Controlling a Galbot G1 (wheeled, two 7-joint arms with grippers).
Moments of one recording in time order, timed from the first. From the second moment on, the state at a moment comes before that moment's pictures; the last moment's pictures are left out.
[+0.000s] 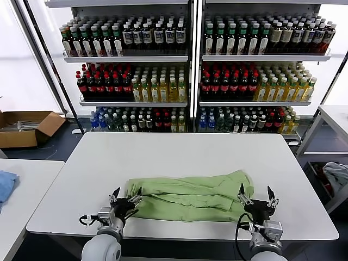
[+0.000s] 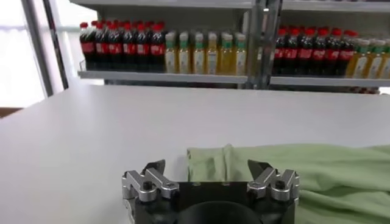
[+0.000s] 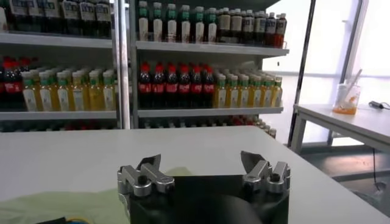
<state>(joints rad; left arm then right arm) 1.31 -1.41 -0.44 -1.86 -0.24 0.40 -0.12 -1.50 1.30 0.42 2.17 0.22 -0.31 0.46</state>
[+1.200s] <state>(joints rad) 1.34 -1.37 -0.48 -1.84 -0.25 0.37 -0.05 -1.47 1.29 0.41 2.13 0.22 -0.30 0.46</state>
